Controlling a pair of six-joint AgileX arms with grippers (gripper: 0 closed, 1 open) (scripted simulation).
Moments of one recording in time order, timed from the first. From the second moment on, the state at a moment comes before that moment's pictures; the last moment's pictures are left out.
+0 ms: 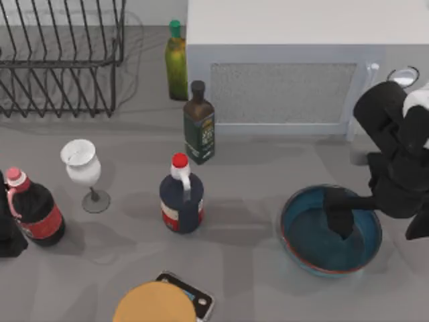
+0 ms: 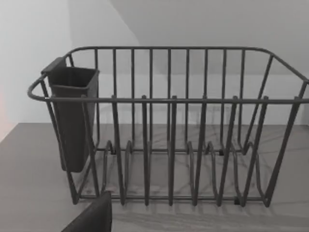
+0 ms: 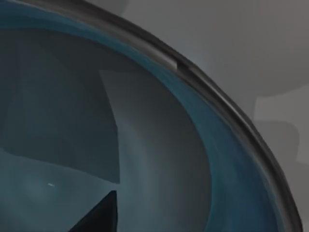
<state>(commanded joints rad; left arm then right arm) 0.00 0.00 0.00 0.00 0.00 0.00 0.38 1.81 1.04 -0.80 0.00 0.40</state>
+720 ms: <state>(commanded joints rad) 0.00 0.00 0.00 0.00 0.00 0.00 0.38 1.81 1.04 -0.80 0.00 0.40</state>
